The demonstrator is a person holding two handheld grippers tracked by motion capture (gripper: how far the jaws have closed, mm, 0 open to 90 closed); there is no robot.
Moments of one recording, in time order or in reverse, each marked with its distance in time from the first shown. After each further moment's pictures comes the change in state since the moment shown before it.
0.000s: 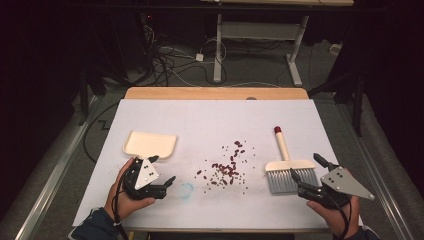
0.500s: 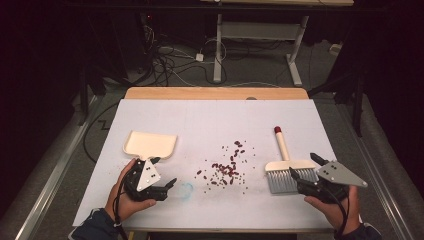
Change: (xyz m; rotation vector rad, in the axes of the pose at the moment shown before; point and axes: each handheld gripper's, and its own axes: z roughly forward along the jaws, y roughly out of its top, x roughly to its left) left arm -0.005 0.000 -0.001 0.012 -0.011 0.020; right arm -0.008 0.004 0.014 0.141 0.048 -0.010
